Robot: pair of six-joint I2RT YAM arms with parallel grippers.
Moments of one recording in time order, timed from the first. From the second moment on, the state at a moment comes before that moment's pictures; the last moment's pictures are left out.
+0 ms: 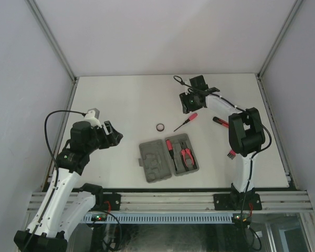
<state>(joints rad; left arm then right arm) -0.20 0.70 0.72 -0.59 0.15 -0.43 0.35 2.00 1.55 -0.50 -0.14 -0.04</state>
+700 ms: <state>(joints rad) -0.20 0.71 0.72 -0.59 0.15 -0.43 0.42 2.05 1.58 -0.62 -0.04 -0.09</state>
